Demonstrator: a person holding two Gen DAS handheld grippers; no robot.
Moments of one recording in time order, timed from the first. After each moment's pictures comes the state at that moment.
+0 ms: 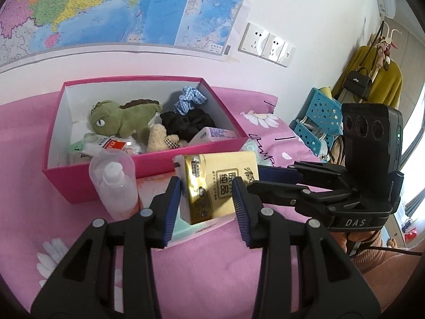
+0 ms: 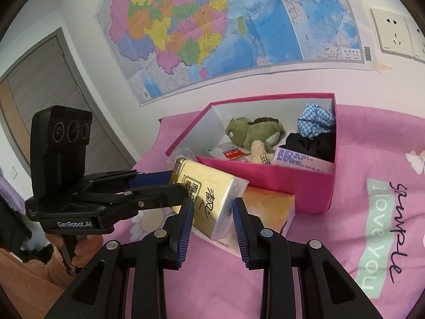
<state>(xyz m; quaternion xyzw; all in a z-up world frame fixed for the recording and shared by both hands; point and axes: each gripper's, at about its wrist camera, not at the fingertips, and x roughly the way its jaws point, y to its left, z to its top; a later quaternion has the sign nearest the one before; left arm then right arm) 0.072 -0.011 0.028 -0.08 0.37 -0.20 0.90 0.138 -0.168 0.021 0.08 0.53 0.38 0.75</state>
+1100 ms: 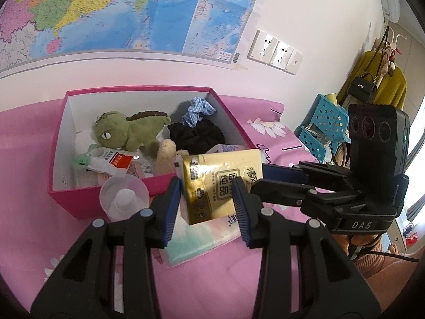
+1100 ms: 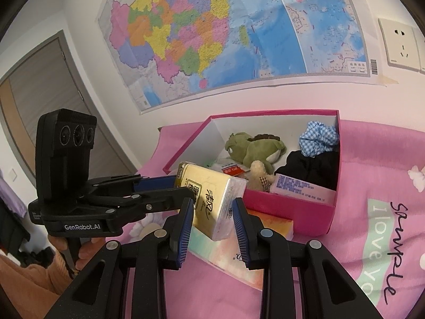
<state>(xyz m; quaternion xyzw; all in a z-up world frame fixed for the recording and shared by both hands) 0.090 -0.004 0.037 -0.08 0.37 -0.19 0.91 0.158 -0.160 0.023 0.08 0.52 0.39 0.76</state>
